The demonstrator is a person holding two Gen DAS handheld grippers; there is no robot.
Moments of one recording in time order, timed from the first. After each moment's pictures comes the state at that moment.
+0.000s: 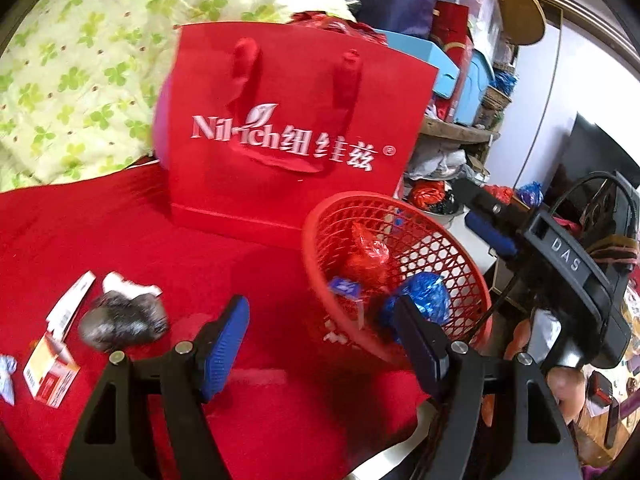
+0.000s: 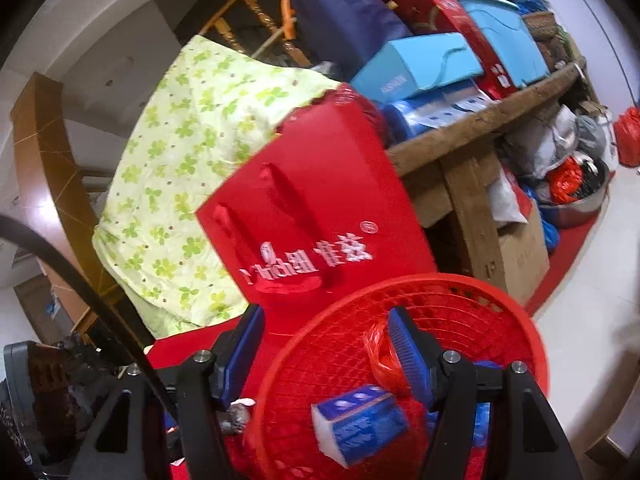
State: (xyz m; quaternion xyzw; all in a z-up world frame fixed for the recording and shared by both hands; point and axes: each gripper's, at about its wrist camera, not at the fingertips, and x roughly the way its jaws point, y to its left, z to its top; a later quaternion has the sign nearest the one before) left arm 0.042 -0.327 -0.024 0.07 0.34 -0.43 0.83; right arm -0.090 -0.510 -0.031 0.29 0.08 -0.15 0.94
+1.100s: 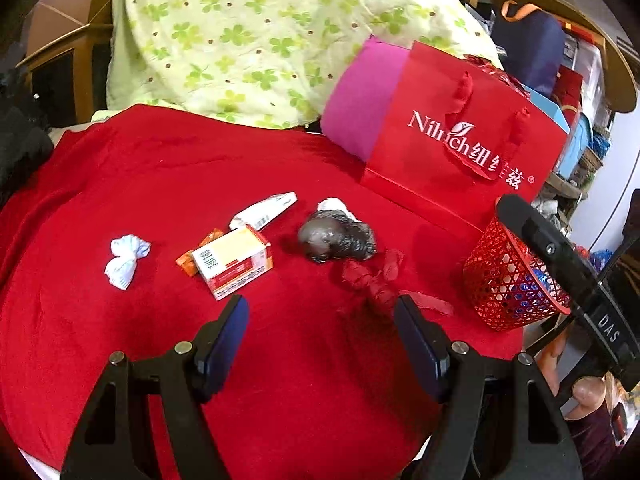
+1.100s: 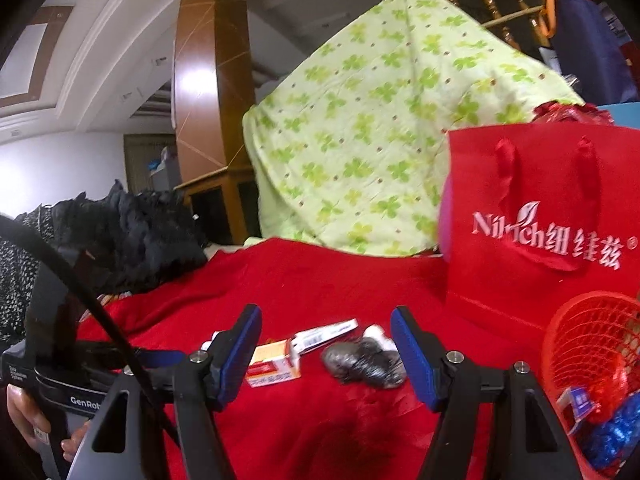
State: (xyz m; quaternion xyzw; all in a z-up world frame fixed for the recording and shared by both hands) left arm 0.061 -0.108 -0.054 -0.01 0.37 -0.25 0.89; right arm -0.005 -0.301 -0.040 0.08 0.13 0.09 0.98
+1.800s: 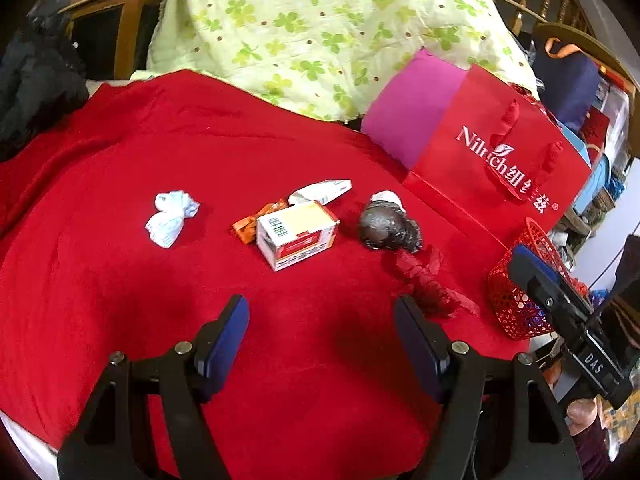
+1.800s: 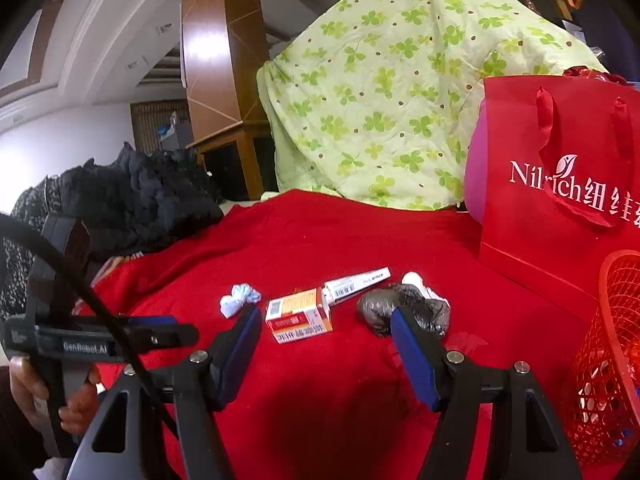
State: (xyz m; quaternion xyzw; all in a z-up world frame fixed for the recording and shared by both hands) left arm 0.071 -0.037 -0.084 -0.08 0.39 -0.22 0.89; right arm 0.006 -0.266 -0.072 0.06 0.21 0.12 0.97
